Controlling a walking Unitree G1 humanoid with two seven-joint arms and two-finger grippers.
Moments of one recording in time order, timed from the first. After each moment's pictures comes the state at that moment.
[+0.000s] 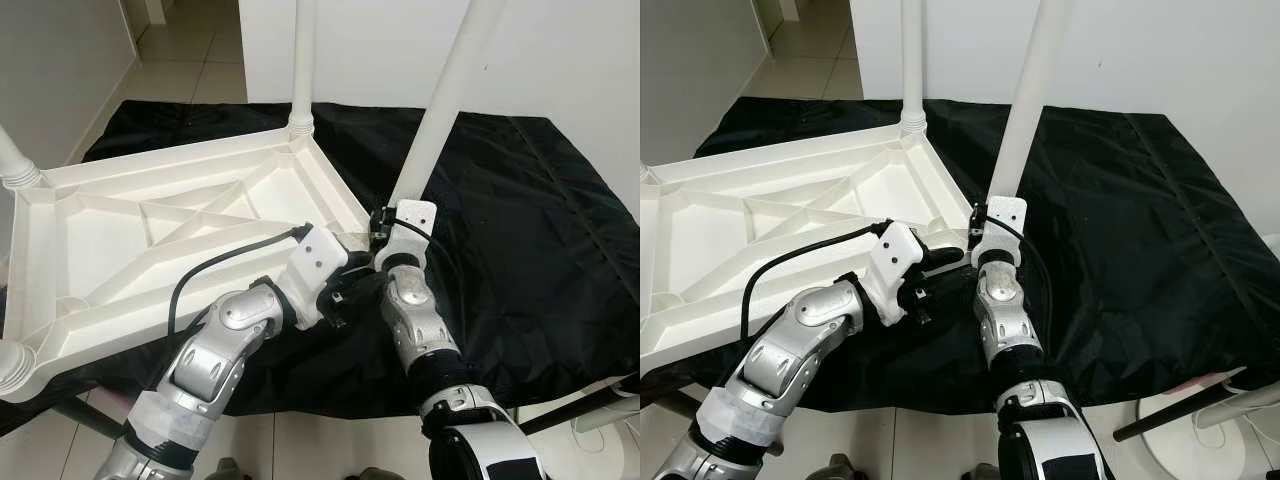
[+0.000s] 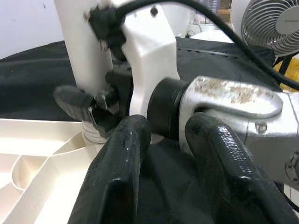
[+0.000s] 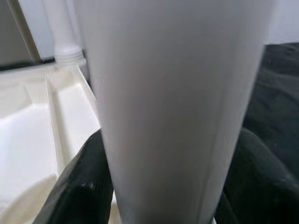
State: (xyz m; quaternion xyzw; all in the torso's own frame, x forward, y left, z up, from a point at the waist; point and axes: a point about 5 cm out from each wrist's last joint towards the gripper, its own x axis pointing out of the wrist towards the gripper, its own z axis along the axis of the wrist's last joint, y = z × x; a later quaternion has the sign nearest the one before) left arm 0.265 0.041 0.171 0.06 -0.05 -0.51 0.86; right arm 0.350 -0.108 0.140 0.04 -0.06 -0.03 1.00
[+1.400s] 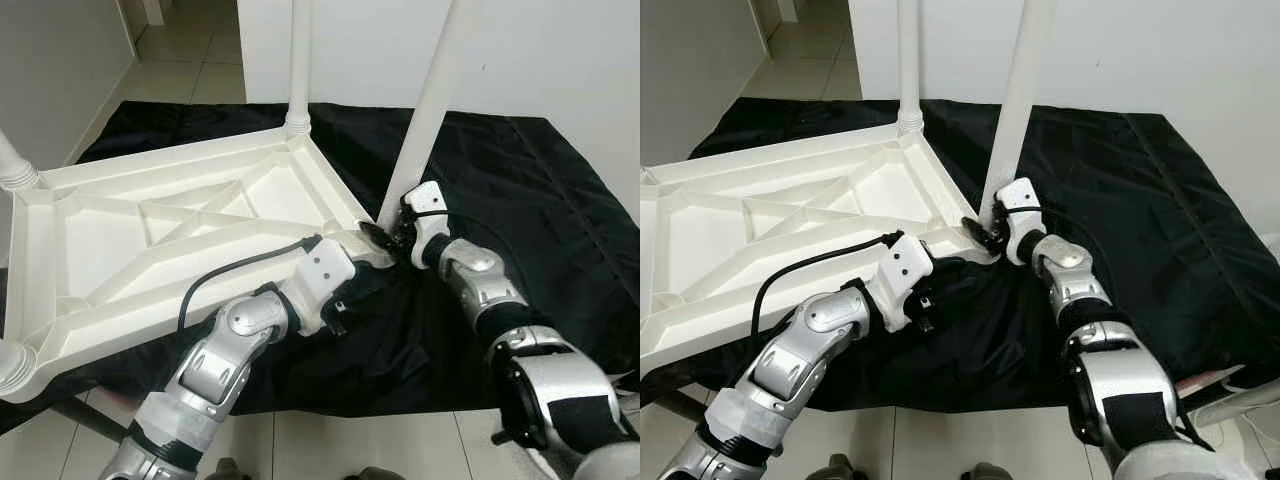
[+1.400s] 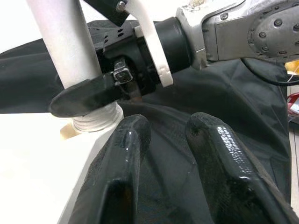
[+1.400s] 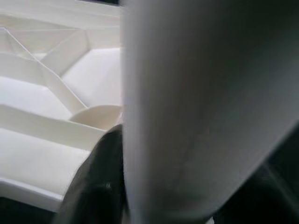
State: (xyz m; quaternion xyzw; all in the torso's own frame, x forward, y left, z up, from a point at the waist) left arm 0.266 0.036 0.158 0.10 -0.04 -0.51 0.85; right arm 0.376 -0.155 0.143 -0.11 0.02 0.32 0.94
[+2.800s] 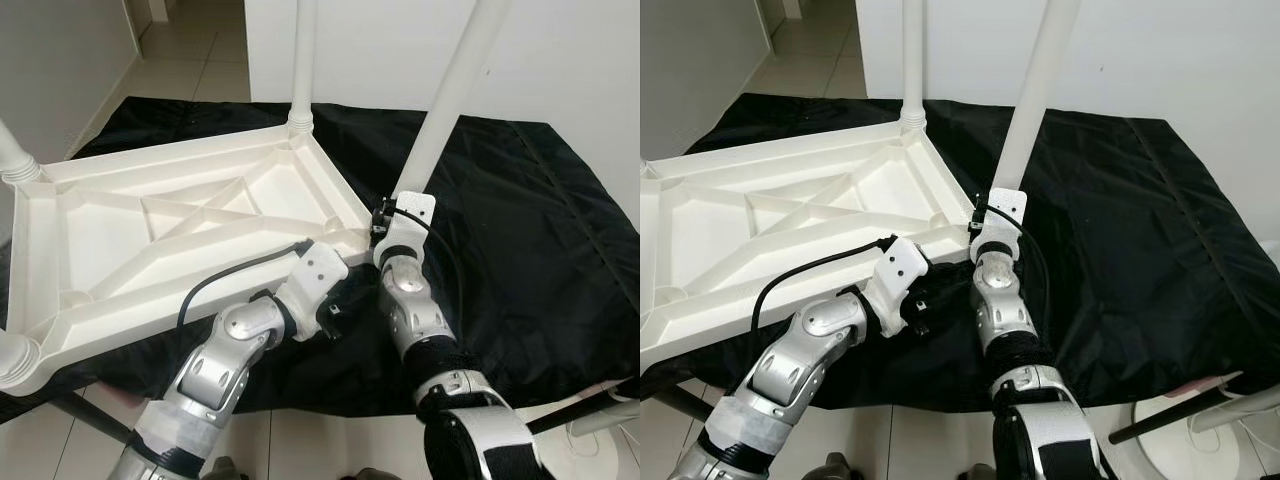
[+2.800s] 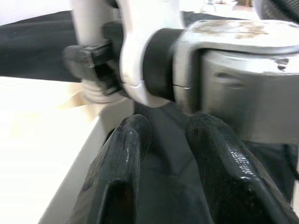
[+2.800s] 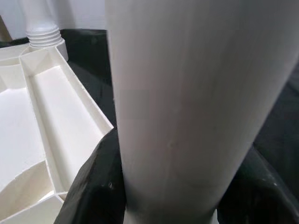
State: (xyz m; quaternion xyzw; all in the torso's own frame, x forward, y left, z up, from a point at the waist) left arm 0.265 0.043 0.148 0.07 0.00 -0.49 0.87; right arm 0.353 -0.101 0.134 0.04 0.00 -0.11 0.99
